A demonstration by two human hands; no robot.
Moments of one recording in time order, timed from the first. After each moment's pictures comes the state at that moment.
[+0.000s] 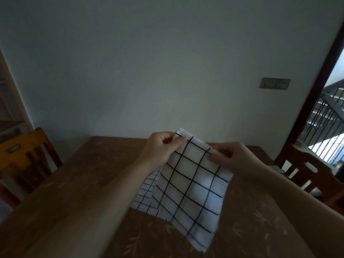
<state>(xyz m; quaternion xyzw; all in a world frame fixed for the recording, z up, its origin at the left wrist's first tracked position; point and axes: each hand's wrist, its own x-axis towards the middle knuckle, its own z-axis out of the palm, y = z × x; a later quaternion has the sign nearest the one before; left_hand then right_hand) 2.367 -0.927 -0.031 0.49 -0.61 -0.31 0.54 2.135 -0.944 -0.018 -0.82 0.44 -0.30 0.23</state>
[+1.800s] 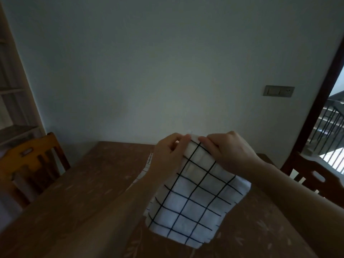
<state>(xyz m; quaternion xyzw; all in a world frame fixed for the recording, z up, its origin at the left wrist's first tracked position) 2.329 -0.902 -0.023 0.46 -0.62 -0.16 0.61 2.155 -0.930 0.025 -0.87 0.38 -0.31 -0.04</state>
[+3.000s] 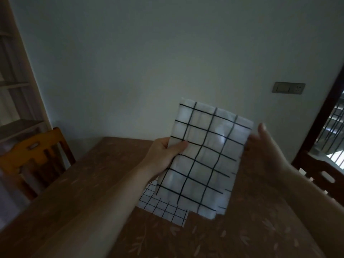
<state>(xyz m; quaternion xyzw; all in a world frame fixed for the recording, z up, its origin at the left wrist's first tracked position) 2.367 -0.905 -0.027 0.47 -0.58 -0.38 0.55 2.117 -0.939 0.005 -0.57 0.32 -0.44 0.61</state>
